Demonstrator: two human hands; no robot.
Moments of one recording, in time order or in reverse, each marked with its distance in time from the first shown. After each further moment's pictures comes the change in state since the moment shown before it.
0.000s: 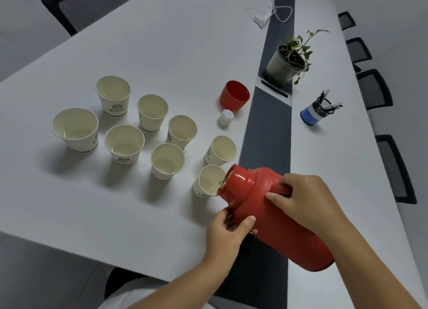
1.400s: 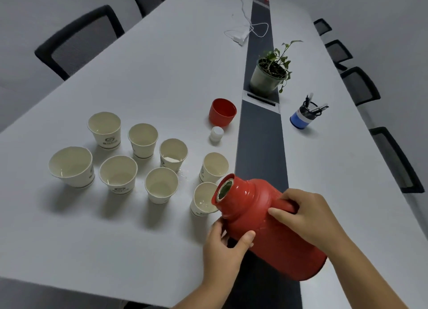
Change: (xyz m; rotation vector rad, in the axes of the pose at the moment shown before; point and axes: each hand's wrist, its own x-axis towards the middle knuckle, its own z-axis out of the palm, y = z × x) left_hand -0.001 0.003 -0.009 0.238 0.065 0.151; right_hand -0.027 0.017 0.014 0.347 0.078 0.073
